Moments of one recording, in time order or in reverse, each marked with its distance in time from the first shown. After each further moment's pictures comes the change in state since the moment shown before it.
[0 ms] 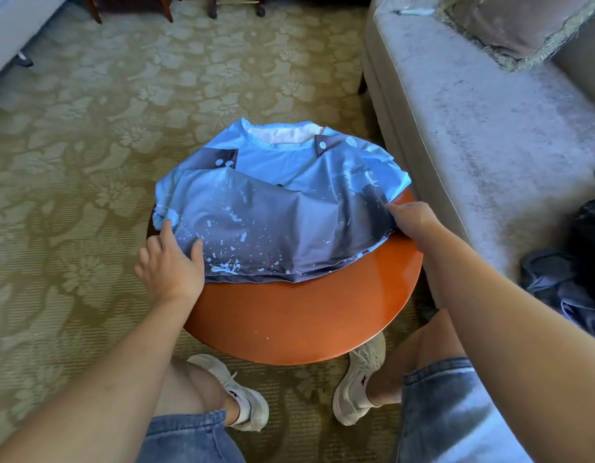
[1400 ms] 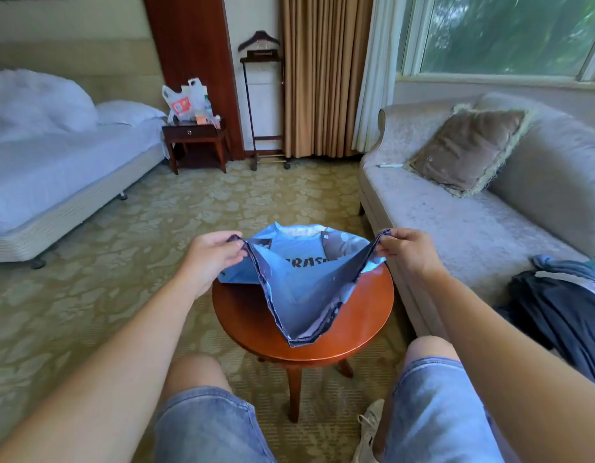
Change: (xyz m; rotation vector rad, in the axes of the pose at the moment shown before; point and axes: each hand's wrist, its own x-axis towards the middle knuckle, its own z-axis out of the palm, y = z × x) left_hand -0.072 0.042 -0.227 -1.115 -0.341 0.103; right_hand -0.200 -0.016 -0.085 0.500 -0.057 -0.643
